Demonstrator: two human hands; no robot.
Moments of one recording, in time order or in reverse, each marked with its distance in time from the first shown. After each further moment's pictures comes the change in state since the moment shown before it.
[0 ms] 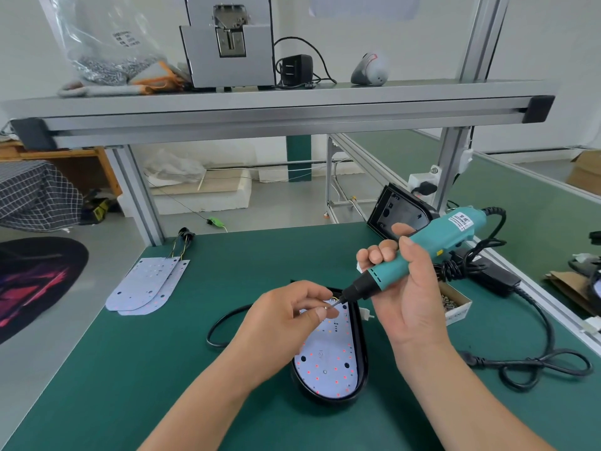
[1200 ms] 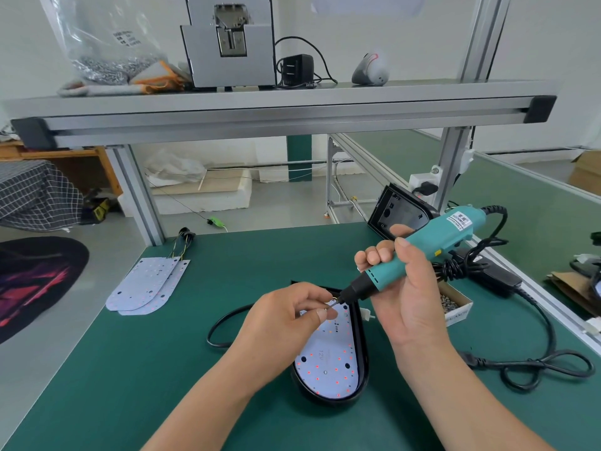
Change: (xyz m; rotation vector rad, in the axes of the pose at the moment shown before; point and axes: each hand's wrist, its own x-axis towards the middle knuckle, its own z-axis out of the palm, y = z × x) left_hand 0.000 -0.001 0.002 0.064 0.048 -0.022; right_hand 0.001 0.002 -0.002 -0.065 -0.026 -0.008
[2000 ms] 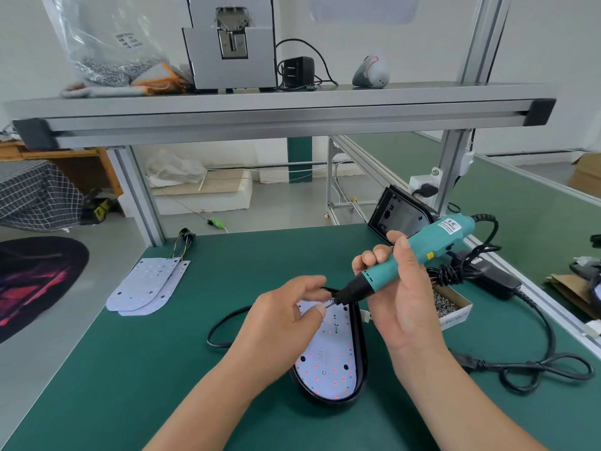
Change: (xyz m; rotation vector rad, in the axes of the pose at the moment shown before) left_hand 0.000 -0.005 0.002 0.028 0.107 0.122; right_hand -0.001 0.007 -0.002 -0.001 0.075 0.014
